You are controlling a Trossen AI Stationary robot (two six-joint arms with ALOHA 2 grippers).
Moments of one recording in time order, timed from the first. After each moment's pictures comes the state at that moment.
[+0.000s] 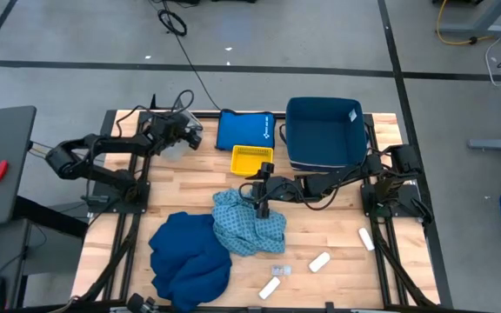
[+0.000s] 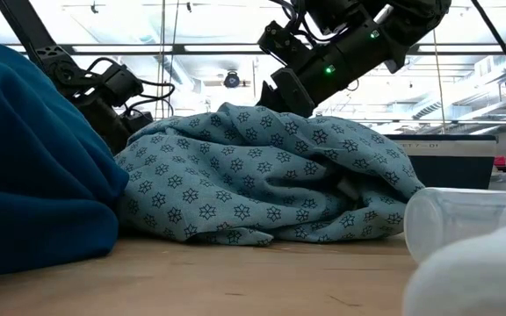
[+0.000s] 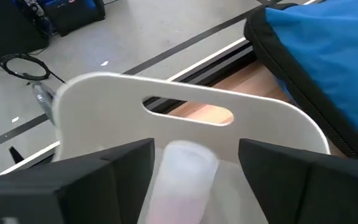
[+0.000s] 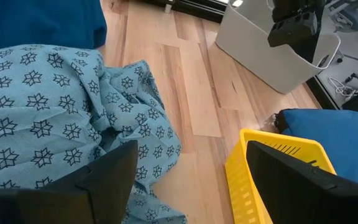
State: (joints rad) left arm 0.85 1.30 0.37 0.36 -0.25 0.03; right arm 0.11 1.79 0.98 0.27 0.33 -0.17
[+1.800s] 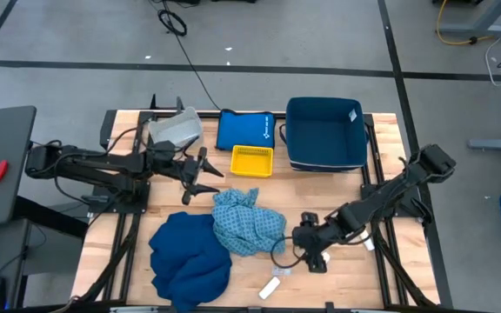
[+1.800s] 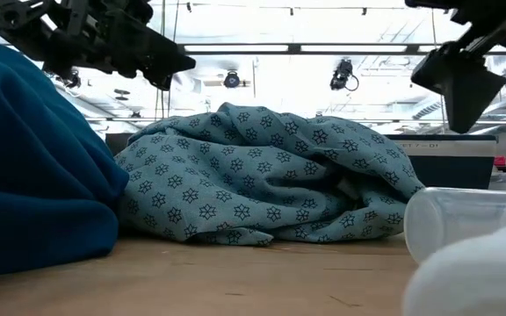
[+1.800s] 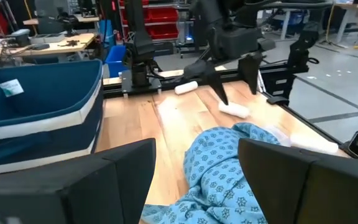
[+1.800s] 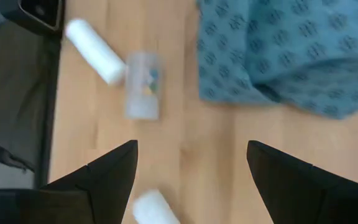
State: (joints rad) left arm 0.15 0.99 0.38 0.48 0.35 0.15; right arm 0.56 1.54 0.99 -0.50 0.04 0.54
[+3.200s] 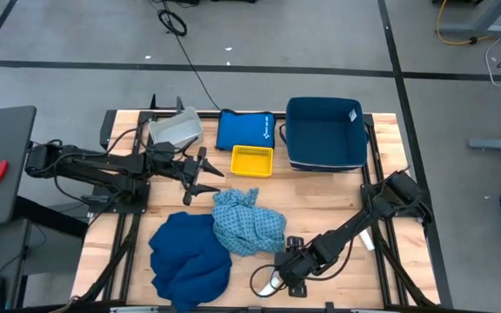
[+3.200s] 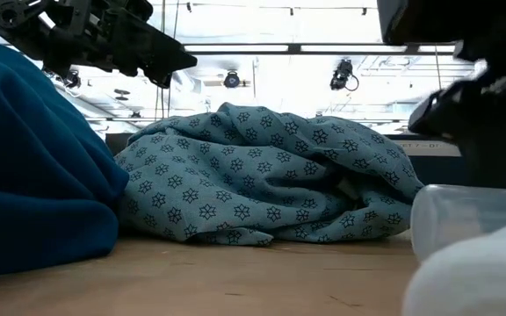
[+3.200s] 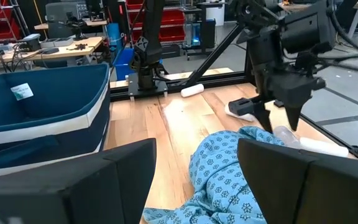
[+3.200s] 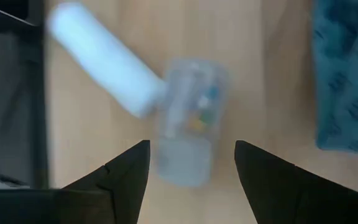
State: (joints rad) left arm 0.13 0.99 0.38 0.50 0.31 0.15; right arm 0.65 1.94 1.24 -0.46 0.04 0.68
